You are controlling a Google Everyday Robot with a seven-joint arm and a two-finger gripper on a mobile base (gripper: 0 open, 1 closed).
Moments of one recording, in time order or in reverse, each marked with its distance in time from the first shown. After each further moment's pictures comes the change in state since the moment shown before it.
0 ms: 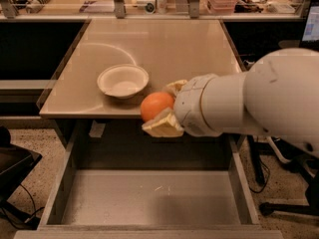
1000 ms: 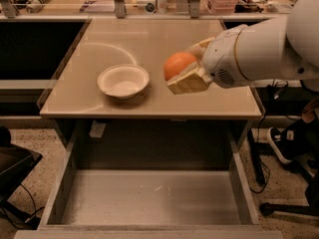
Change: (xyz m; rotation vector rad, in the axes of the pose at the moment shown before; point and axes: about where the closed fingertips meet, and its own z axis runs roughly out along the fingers) arm -0.007 -0.098 -0.024 0.035 -0.046 0.052
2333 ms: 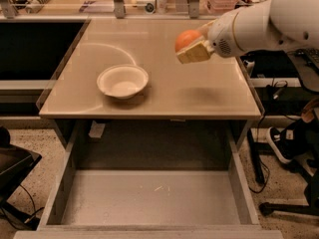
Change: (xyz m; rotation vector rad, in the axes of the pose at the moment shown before) arm 0.014 -0.110 0.055 0.058 -0.040 0.088
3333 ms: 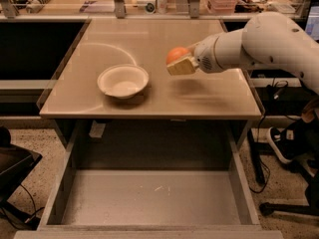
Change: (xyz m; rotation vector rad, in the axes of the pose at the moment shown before) arm 0.038 0.005 0.066 -0.020 -0.011 0.133
